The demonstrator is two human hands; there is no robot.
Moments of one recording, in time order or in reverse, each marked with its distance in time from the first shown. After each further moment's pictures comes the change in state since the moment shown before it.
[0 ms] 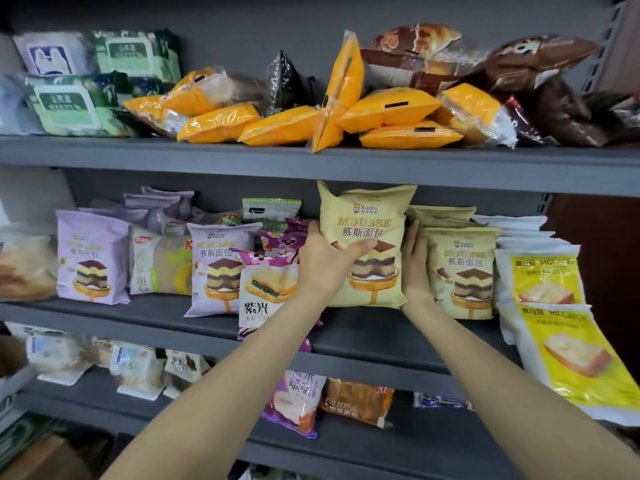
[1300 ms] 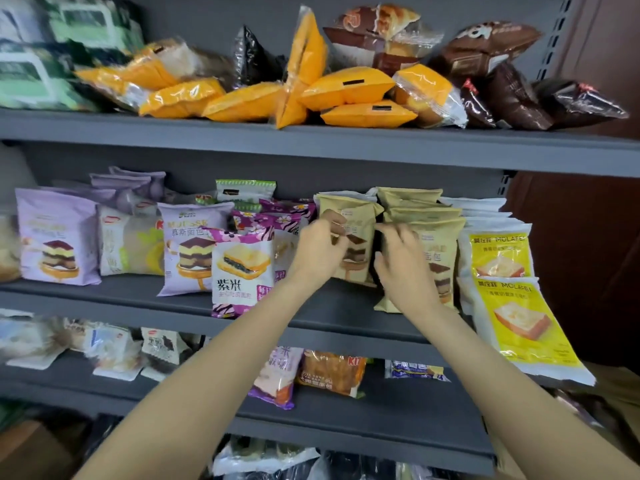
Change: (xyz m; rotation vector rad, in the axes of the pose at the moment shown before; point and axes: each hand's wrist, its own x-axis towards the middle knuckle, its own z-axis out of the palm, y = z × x) left_hand -0.016 -0.003 0.028 0.297 -0.174 0.256; right_hand -0.060 -0.036 -0.063 -0.747 -0.128 -0.418
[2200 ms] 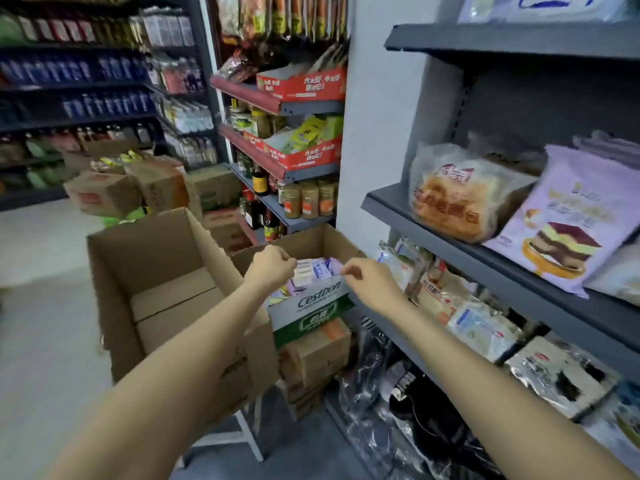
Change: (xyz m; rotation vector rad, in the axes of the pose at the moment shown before) left_hand -0.235 -0.454 -0.573 0.347 0.385 -1.018; right_hand -0.056 -0.601 0.413 0.511 -0.953 -0.389
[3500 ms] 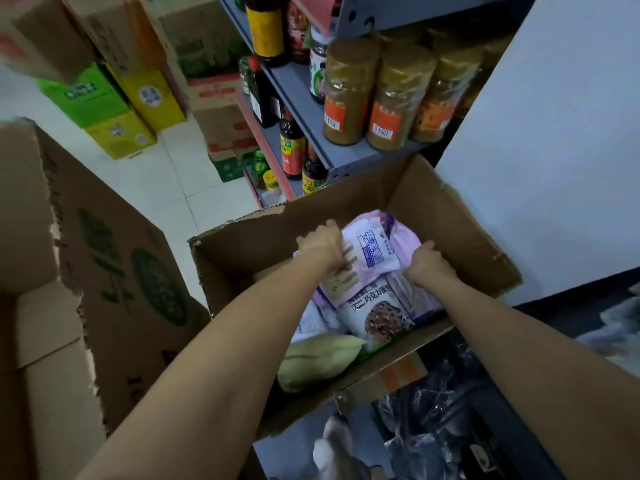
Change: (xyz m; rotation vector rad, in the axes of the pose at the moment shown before) left_hand 0.418 -0.165 0.205 0.459 -0.437 -0.207; right_hand 0.413 0.238 0.251 -0.315 -0.320 0.687
